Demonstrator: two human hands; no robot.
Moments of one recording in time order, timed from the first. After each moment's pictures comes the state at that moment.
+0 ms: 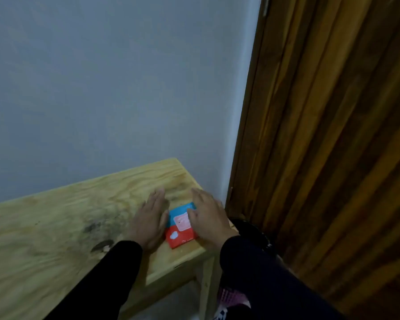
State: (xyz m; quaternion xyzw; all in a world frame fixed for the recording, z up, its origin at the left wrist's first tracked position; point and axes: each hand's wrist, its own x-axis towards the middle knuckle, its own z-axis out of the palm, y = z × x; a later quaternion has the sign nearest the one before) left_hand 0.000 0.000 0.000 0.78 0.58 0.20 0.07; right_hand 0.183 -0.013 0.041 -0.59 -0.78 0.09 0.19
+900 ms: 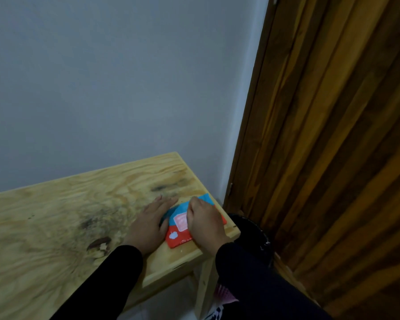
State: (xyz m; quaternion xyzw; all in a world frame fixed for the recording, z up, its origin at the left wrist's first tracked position) left_hand 0.003 -0.001 -0.017 0.79 0.54 0.27 0.12; right_hand 0.170 -0.015 0.024 -0.59 -0.77 0.07 0.24
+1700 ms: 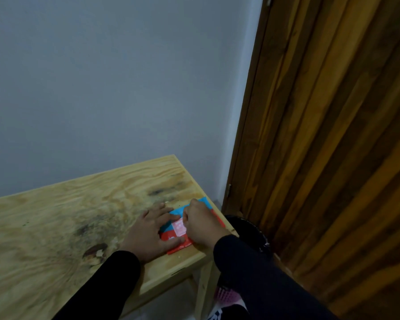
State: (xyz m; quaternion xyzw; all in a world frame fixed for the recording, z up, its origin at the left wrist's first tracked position) left_hand 0.005 -0.001 -0.023 0.82 0.53 0.20 0.10; right_hand 0.175 0.002 0.031 -0.59 -0.79 0.14 0.12
